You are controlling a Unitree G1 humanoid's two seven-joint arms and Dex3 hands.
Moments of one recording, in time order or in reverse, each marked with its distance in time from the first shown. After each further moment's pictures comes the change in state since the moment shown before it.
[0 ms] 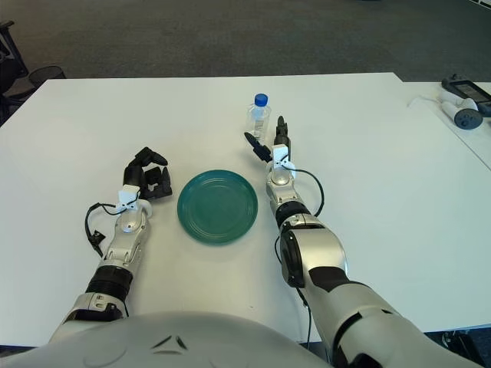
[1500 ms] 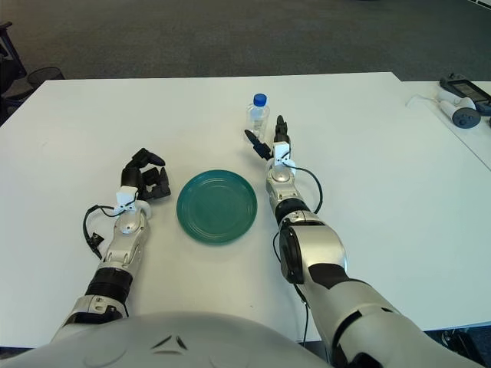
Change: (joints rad) left arm 0.012 -0.006 0.010 -0.022 -0.008 0.022 0.018; right arm -0.024 0.004 -0.036 0.017 0.029 0.015 0.037
